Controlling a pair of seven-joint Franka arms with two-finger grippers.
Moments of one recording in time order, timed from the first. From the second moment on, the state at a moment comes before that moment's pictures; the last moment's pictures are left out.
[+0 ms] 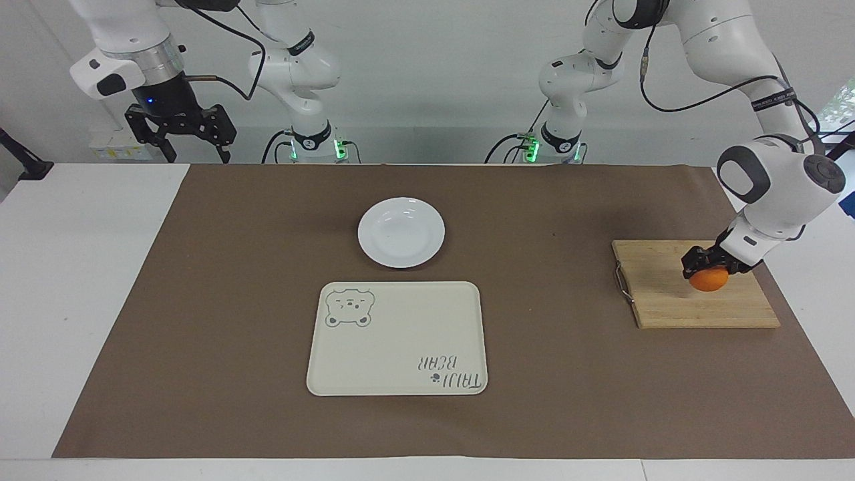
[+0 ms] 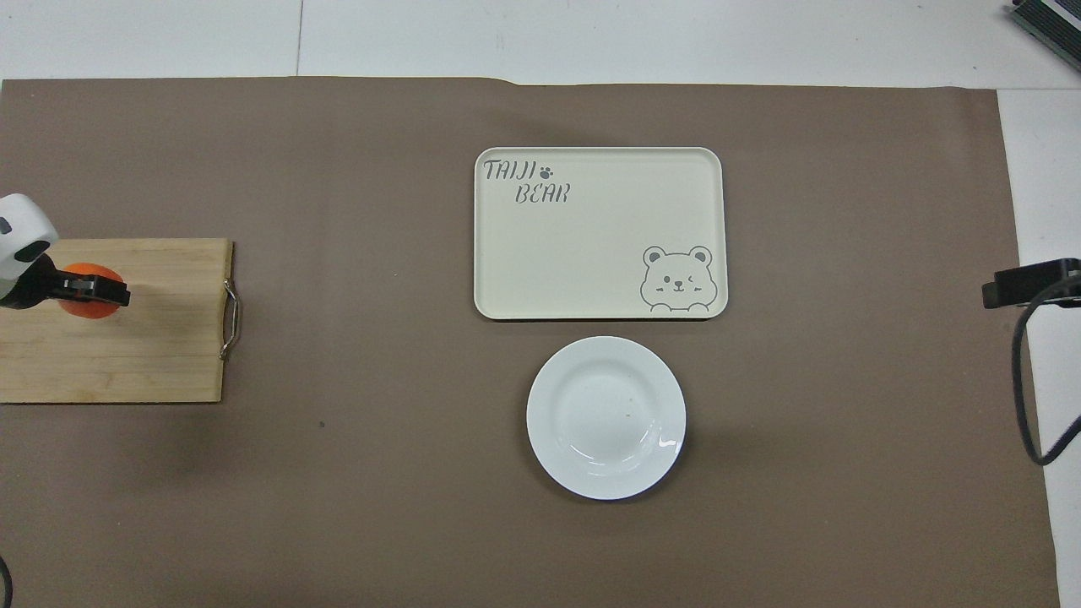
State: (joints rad) left arm 0.28 0.26 -0.04 -1.84 -0.01 2.09 0.37; right arm -0.01 -0.07 -0.05 -1.57 -0.02 1.53 -0.05
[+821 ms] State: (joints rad) left arm 0.17 0.10 -0.05 -1.77 -0.01 1.87 0.23; right arm -0.01 -0.07 -0.05 -1.57 -0.02 1.53 -0.05
